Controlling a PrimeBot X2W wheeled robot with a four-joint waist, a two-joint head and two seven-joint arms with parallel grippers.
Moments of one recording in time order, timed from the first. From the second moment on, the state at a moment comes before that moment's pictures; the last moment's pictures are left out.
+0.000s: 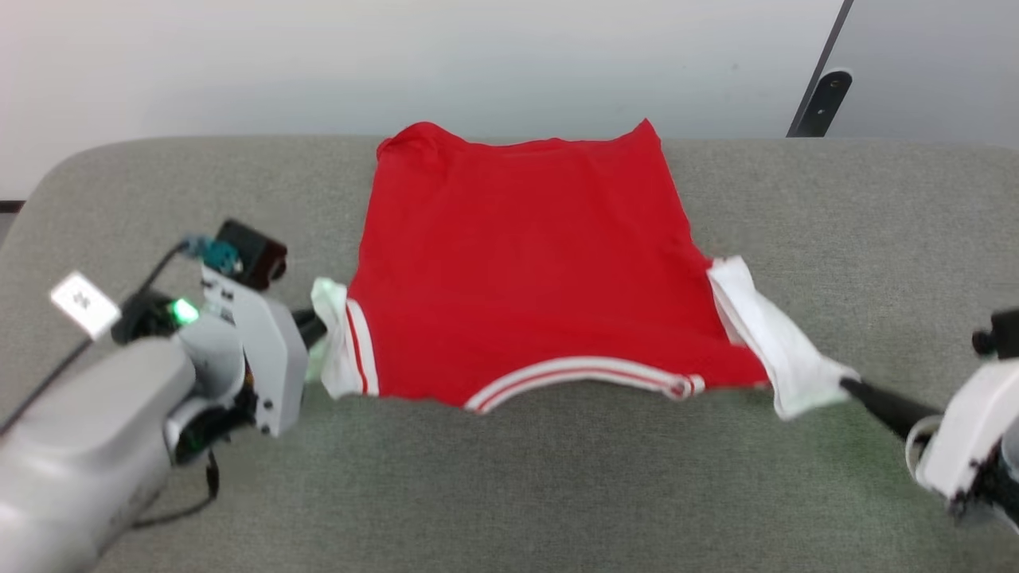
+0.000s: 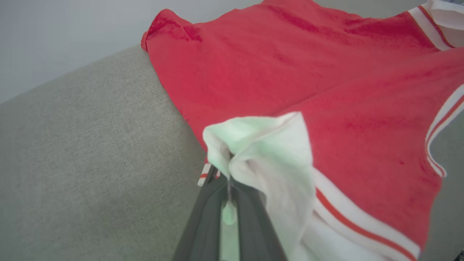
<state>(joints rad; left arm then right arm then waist) -0.99 0.73 -1.28 0.53 -1.19 -0.12 0.11 -0.39 -0.64 0.43 0.30 1.21 0.13 0.40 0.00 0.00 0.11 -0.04</state>
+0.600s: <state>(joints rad) -0.76 0.85 -1.28 0.29 -1.26 0.01 0.09 -0.02 -0.50 0.09 0.10 1.08 0.13 0.66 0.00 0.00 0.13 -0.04</state>
